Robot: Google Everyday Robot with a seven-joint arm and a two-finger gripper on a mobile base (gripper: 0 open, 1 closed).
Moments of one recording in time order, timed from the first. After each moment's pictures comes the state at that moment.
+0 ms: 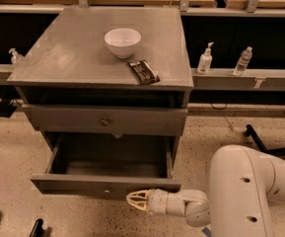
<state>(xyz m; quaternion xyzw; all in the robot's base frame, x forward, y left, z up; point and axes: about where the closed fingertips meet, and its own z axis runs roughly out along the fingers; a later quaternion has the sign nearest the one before) 0.488 0.036 0.372 -0.58 0.49 0.30 0.59</state>
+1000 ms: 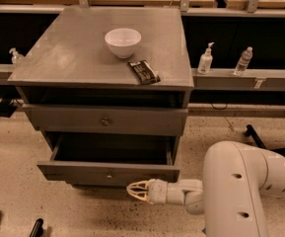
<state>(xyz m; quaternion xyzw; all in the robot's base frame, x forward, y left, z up) 0.519 0.033 0.384 -0.59 0.46 0.29 0.59</state>
